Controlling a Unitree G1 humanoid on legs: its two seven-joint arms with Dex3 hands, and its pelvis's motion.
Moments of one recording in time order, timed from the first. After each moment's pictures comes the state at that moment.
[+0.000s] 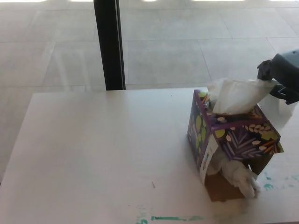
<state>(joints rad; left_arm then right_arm) 0.28 0.61 0.34 1.03 -0.10 -0.34 -0.37 -0.95 -0.74 0.60 0.70 -0.75 -0.10 -0.06</state>
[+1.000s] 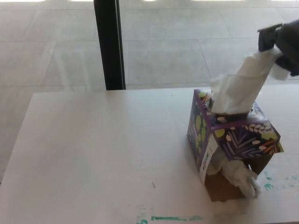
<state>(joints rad) 0.27 0.63 0.34 1.08 -0.10 -0.36 -0.38 -1.06 -0.77 0.47 0.72 -0.82 -0.25 -0.19</state>
